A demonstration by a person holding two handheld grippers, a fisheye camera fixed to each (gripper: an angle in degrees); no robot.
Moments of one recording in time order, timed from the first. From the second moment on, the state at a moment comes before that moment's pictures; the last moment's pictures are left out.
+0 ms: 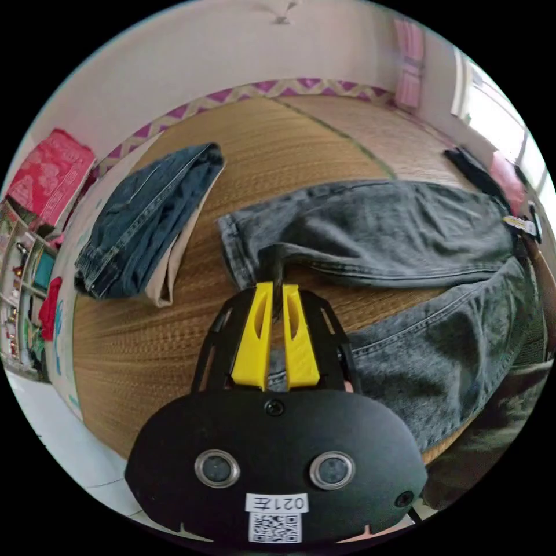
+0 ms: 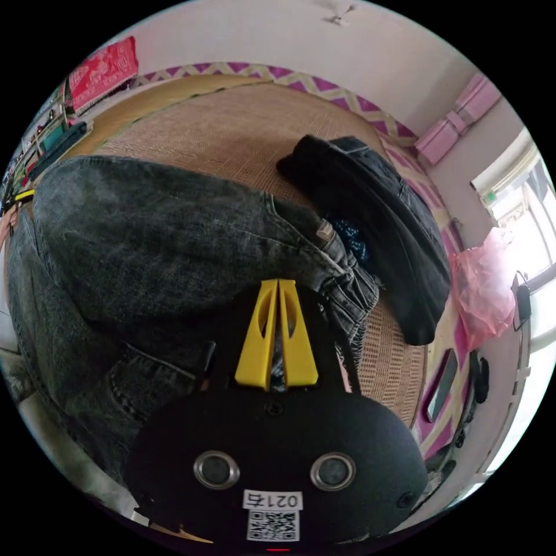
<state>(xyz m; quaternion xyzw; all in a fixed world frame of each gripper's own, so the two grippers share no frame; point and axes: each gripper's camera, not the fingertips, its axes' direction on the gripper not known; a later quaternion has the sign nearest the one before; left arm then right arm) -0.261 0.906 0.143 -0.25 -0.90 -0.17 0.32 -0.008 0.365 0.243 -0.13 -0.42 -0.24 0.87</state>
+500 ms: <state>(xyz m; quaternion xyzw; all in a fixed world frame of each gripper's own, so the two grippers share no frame) -0.089 0.950 0.260 -0.16 -0.94 -0.06 0.30 0.216 0.449 0.142 0.02 -0.54 -0.05 0.84</state>
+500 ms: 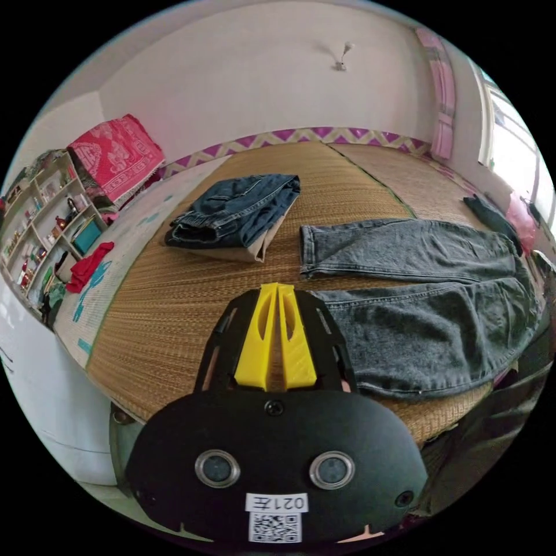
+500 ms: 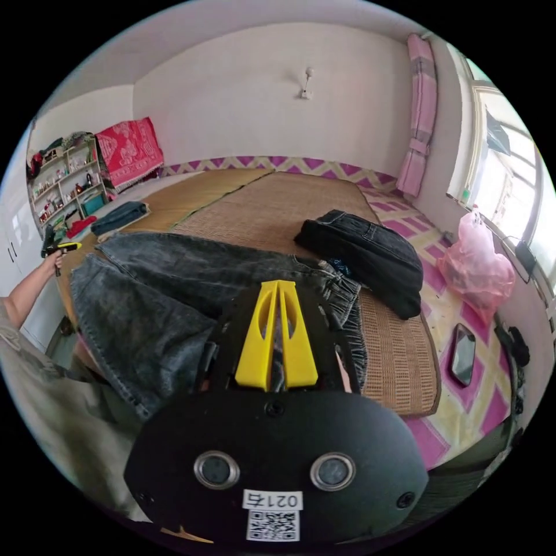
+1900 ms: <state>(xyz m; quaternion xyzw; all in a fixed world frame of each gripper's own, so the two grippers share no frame) 0.089 1.277 0.187 0.27 -0.79 -0.21 0.51 0.324 0.705 0.234 -0.16 -0.64 0.28 0.69</state>
